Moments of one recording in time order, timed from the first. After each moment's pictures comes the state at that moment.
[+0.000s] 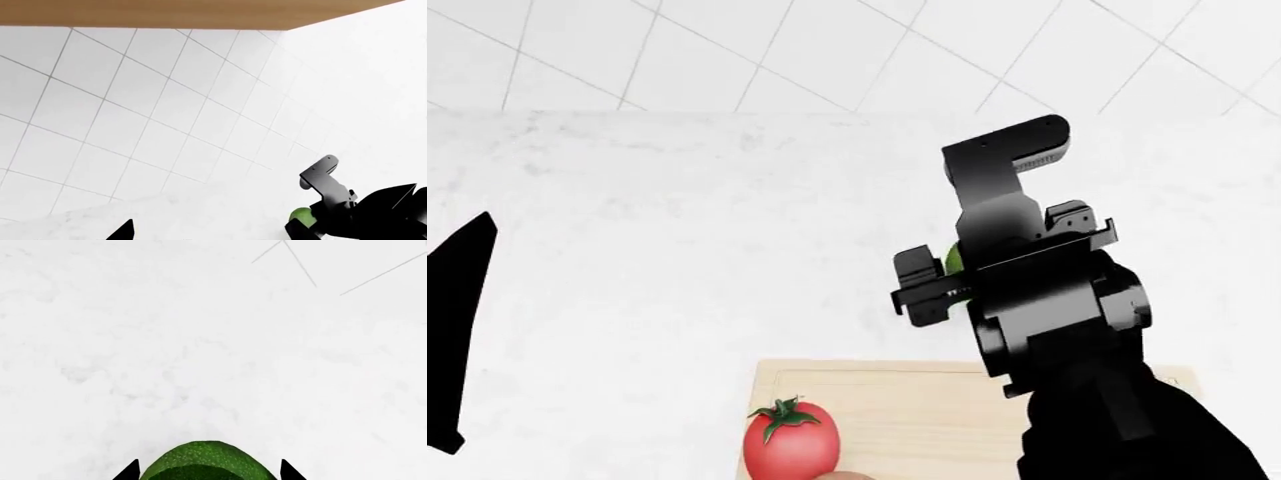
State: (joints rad) left arm -0.87 -0.73 -0.14 0.84 -2.00 -1.12 -1.06; right arm 1.38 0.10 -0.96 1.24 0.69 0.59 0.00
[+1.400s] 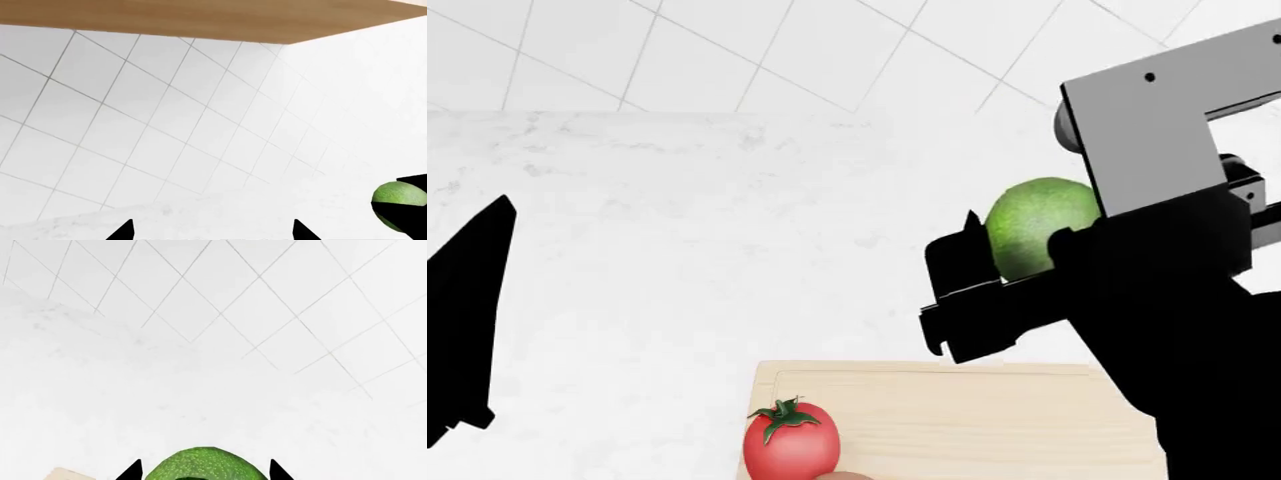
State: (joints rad) left arm -0.79 -0.65 -0.17 0.85 -1.82 -1.11 -0.94; right arm 1.15 0.65 -0.19 -0.33 1.71 1.47 0.96
